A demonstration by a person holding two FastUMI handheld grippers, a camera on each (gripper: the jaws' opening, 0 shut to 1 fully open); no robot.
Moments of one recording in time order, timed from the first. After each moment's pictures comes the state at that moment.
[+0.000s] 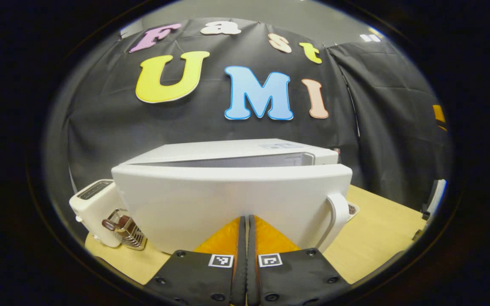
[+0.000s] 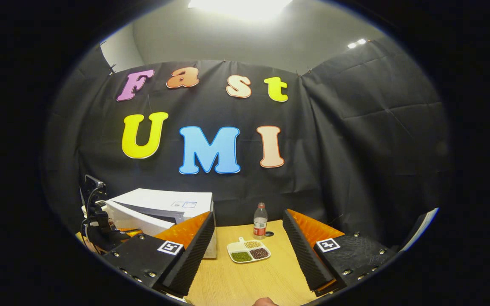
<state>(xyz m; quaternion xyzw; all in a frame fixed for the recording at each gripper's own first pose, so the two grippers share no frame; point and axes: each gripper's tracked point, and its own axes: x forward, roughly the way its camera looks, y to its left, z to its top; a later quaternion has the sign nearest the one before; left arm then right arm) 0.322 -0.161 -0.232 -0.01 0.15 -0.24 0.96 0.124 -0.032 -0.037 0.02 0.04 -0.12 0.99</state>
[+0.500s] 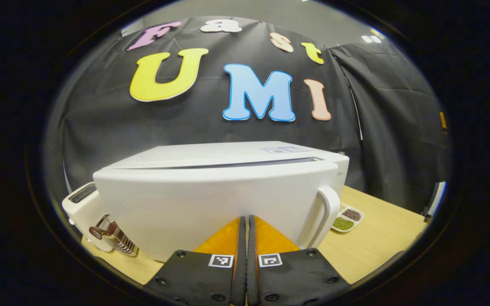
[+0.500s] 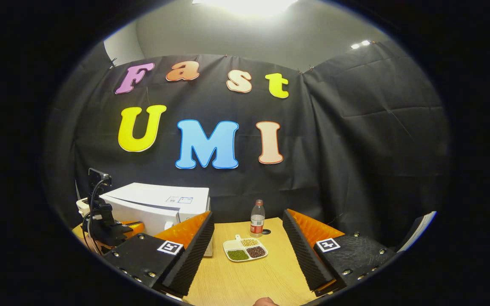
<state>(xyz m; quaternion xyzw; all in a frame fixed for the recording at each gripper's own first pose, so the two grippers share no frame) 0.356 -0.175 -0.234 -0.02 0.14 -0.24 0.96 0.136 -0.030 -0.044 0.01 0.06 -0.12 0.99</state>
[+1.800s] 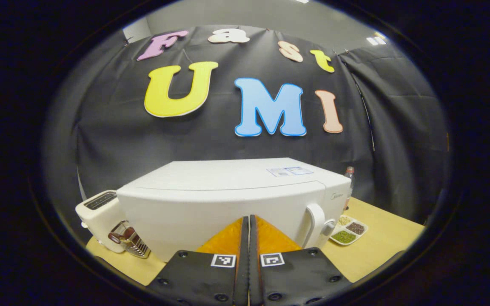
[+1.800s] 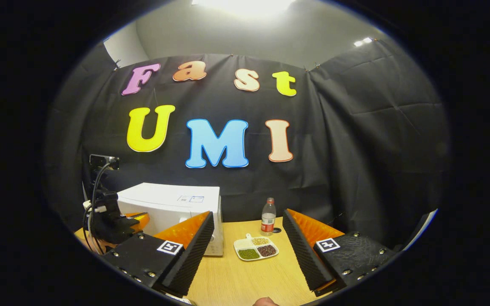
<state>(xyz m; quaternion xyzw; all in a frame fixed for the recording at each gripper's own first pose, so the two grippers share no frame) 0.333 -0.163 -0.165 -0.02 0.10 -0.18 0.98 0.137 -0.005 -0.046 0.02 0.05 -0.08 1.00</state>
